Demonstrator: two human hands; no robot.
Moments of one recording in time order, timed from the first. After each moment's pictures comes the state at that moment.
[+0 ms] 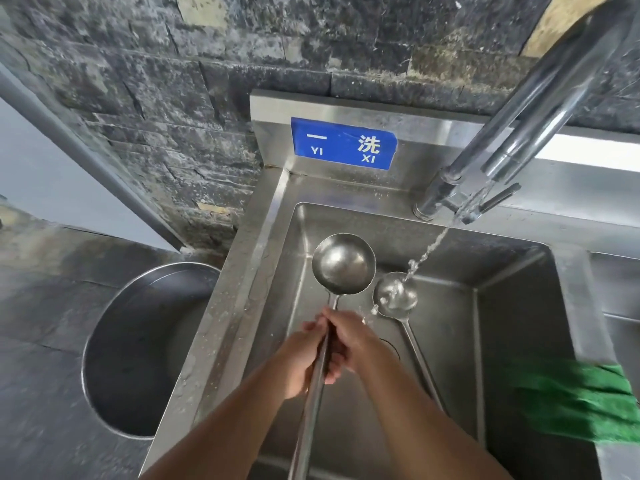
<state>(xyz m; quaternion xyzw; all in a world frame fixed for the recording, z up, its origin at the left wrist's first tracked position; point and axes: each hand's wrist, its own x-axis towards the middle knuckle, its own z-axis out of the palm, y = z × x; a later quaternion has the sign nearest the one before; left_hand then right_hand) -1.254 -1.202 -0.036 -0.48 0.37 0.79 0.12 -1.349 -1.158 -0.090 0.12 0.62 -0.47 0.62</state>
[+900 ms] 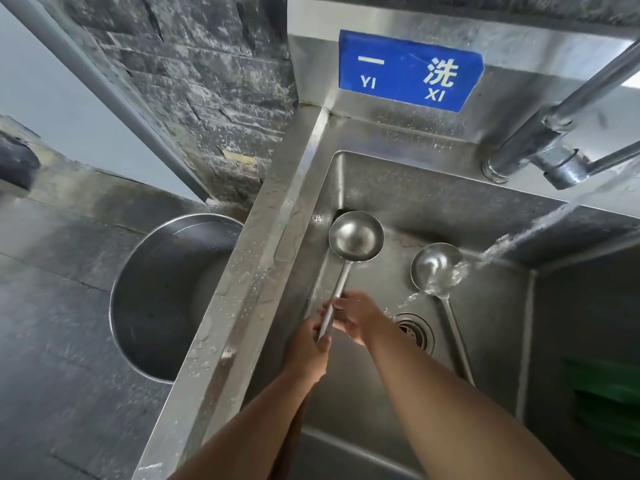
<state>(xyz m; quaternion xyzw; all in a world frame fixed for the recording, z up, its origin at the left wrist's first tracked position) -1.200 -1.190 -0.127 -0.60 0.62 0.50 0.07 -1.326 -1.185 -0.187 0.11 0.60 -0.48 0.63</state>
